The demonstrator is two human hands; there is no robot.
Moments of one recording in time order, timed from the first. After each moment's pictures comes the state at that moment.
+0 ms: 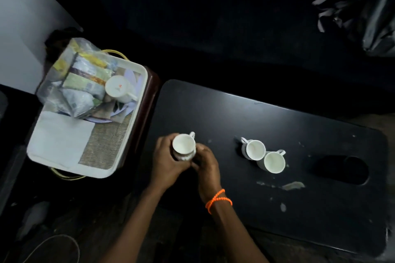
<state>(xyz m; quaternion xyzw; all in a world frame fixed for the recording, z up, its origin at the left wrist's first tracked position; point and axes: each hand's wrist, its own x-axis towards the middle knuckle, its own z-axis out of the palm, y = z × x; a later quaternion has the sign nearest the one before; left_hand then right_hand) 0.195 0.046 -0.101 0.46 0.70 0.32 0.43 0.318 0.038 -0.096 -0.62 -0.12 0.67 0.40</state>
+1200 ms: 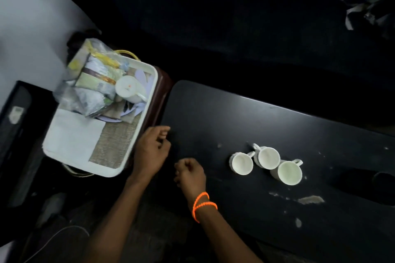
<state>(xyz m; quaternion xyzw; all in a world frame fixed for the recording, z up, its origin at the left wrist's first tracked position) 0.133 0.079 -0.106 0.54 0.75 0.25 0.30 0.265 0.034 -0.099 -0.71 -0.21 0.65 0.17</state>
